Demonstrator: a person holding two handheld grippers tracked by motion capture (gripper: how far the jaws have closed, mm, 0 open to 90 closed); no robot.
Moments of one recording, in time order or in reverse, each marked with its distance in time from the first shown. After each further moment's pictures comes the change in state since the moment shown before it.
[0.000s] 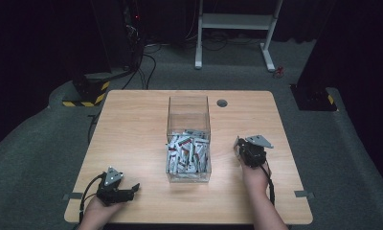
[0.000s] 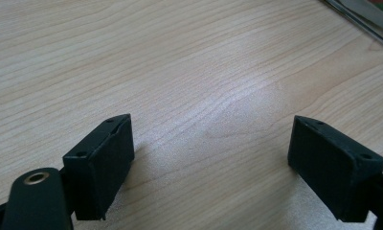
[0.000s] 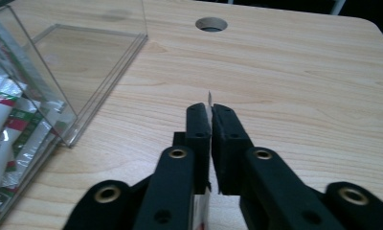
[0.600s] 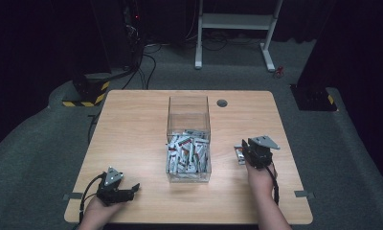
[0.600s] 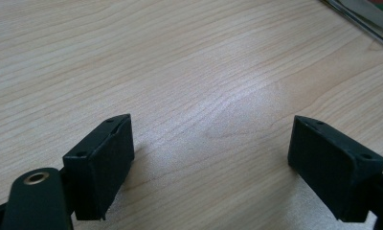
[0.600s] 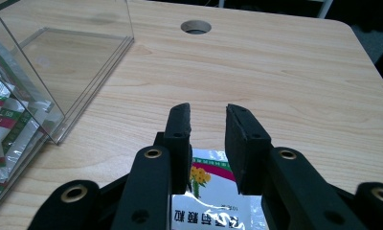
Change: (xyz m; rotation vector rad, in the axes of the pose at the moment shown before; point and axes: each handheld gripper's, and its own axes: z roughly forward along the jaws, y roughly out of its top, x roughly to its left) left arm 0.000 0.000 0.000 0.000 0.000 0.001; right arm -0.012 0.001 -0.014 -0.006 -0.029 0.005
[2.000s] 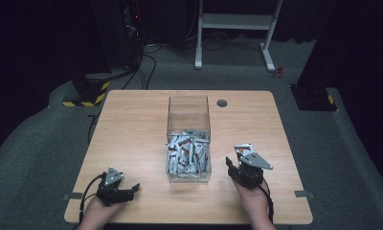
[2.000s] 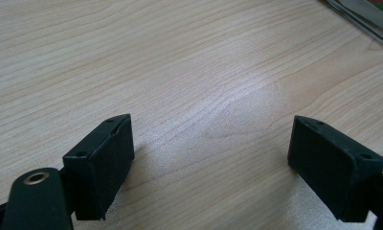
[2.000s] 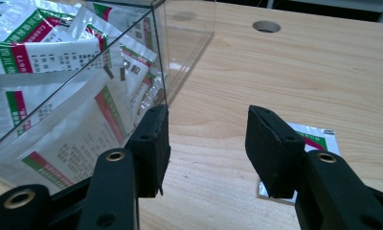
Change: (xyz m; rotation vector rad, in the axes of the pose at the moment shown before) left arm 0.000 0.000 0.000 0.000 -0.001 0.003; right arm 0.050 -0.022 -0.051 -0.022 0.160 -0.054
